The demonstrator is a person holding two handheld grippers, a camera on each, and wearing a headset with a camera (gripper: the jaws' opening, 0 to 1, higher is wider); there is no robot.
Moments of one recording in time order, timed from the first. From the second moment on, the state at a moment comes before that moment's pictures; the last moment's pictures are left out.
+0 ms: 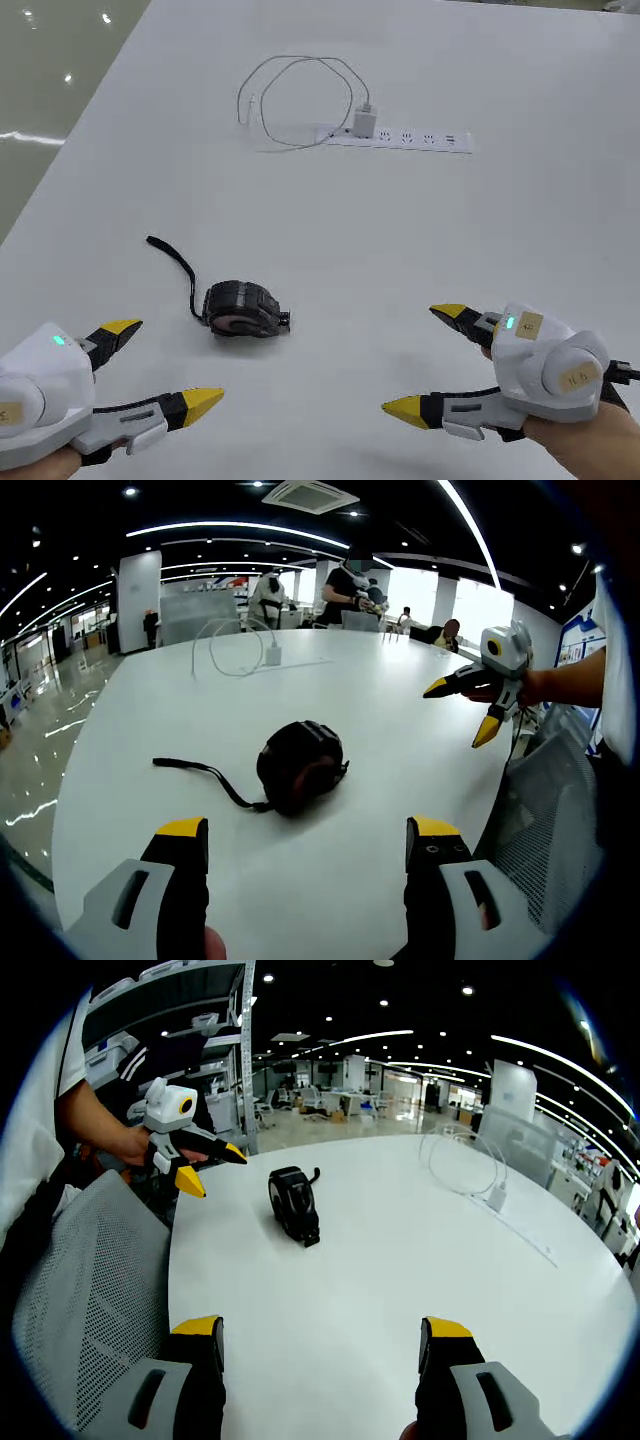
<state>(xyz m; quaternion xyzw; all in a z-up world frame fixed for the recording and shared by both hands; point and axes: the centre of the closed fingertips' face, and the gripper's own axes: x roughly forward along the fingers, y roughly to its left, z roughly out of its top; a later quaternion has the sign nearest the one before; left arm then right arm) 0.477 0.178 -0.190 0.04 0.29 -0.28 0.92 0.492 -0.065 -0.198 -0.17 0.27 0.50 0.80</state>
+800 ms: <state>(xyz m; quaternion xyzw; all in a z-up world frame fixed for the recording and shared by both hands) 0.450 0.191 -0.198 0.05 0.31 -0.29 0.90 0.466 -0.103 -0.200 -0.15 0.29 0.47 0.82</state>
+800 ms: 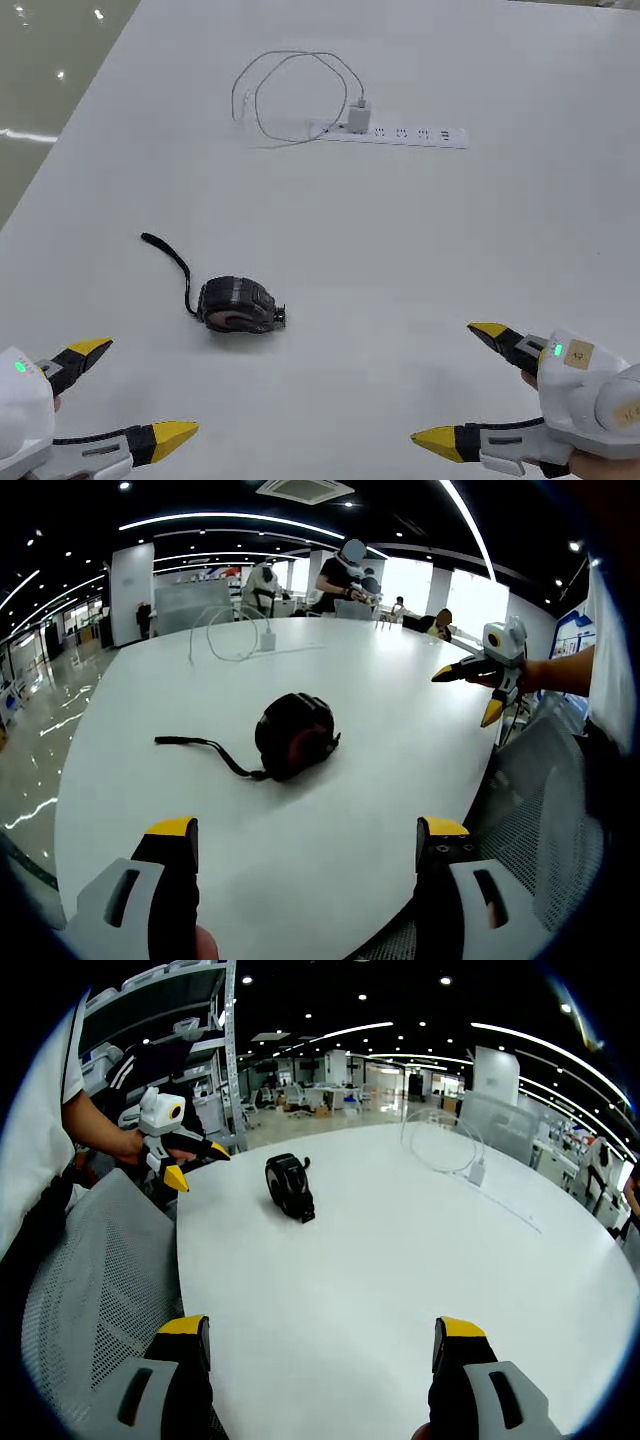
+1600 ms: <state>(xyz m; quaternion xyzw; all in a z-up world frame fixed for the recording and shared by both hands) 0.440 0.197 -0.200 0.04 0.31 -0.30 0.90 0.452 -0.131 -0.204 -0.14 0.32 0.45 0.82</state>
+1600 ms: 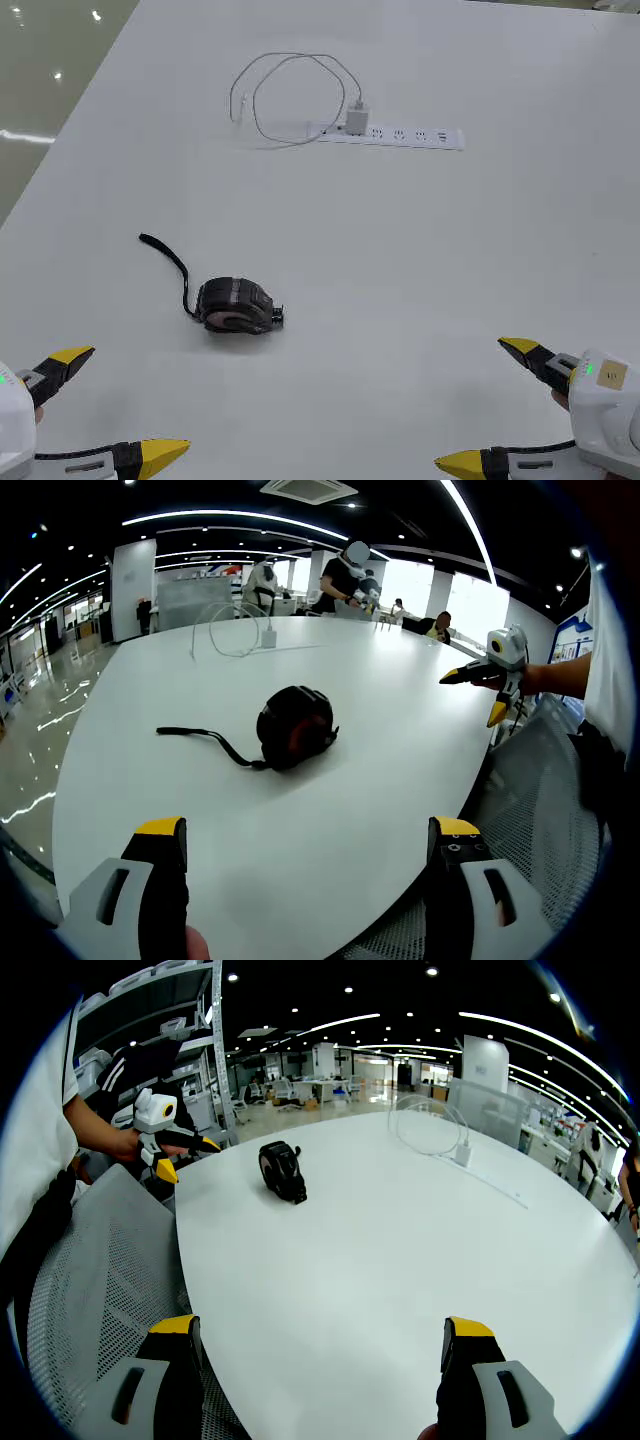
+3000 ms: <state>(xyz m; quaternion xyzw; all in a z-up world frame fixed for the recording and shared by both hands) 0.434 0.196 -0.204 0.05 0.32 -0.31 0.89 0.443 -0.140 -0.211 -0.14 0.33 0.44 0.82</state>
